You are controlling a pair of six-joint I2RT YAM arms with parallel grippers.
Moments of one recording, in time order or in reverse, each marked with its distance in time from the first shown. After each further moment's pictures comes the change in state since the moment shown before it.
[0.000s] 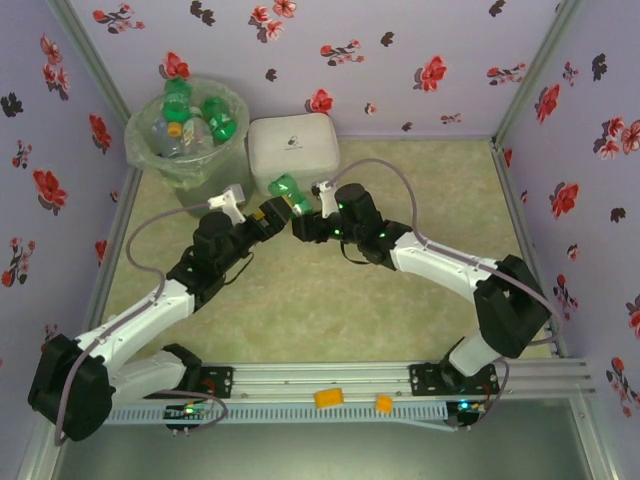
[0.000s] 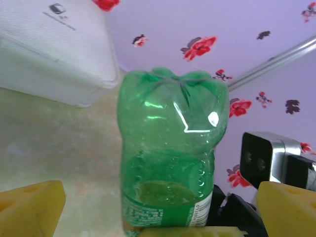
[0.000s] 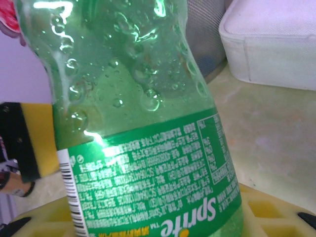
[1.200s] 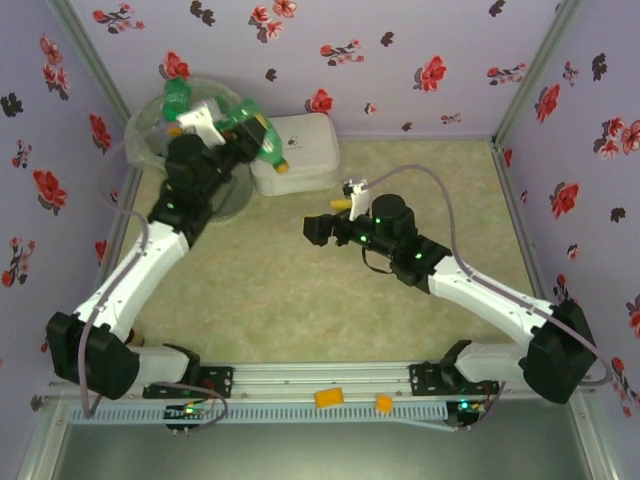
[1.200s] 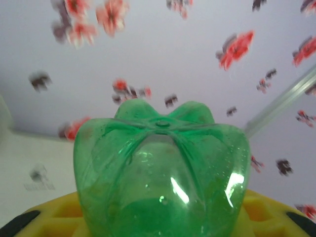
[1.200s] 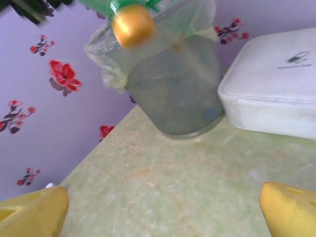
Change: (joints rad) left arm 0.242 0.233 0.644 -0.201 0.062 0.275; right arm -0.003 -0.332 -0.165 0.052 0.100 0.022
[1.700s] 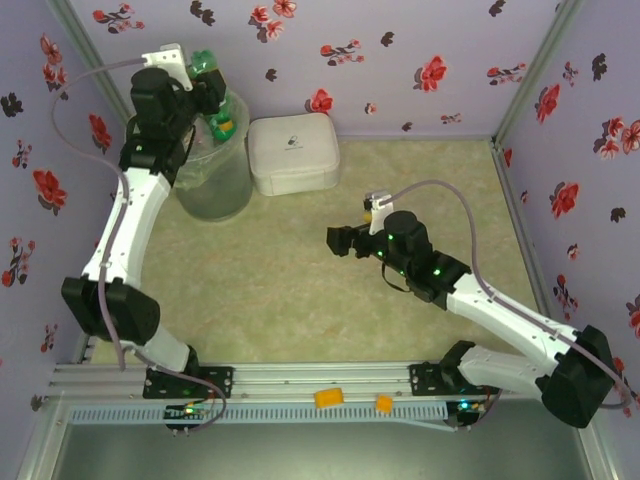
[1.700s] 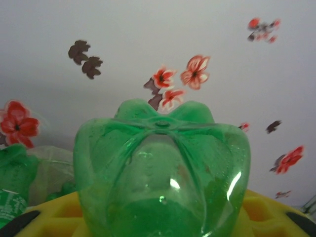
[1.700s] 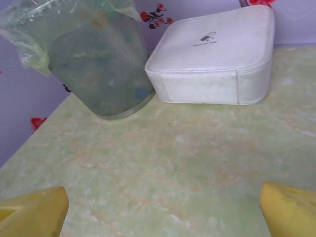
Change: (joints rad) left arm 0.200 0.301 0.509 -0.351 -0.030 0.397; right arm -0.001 -0.151 -0.103 -0.193 0.225 -0.033
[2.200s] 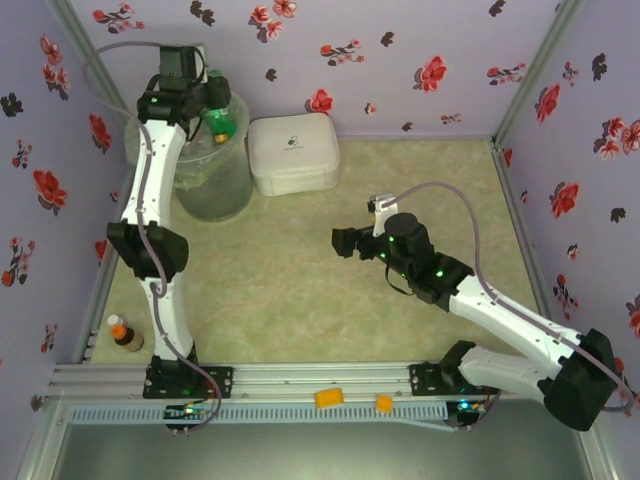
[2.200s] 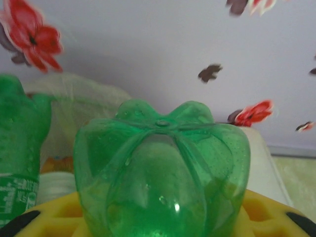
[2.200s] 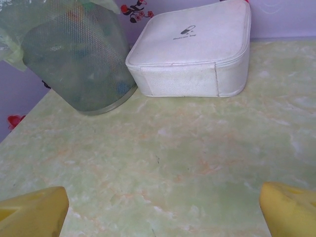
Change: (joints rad) left arm 0.031 0.513 0.718 -0.661 -0.069 0.047; right arm 0.000 -0.023 -0.004 -0.058 0.061 -0.003
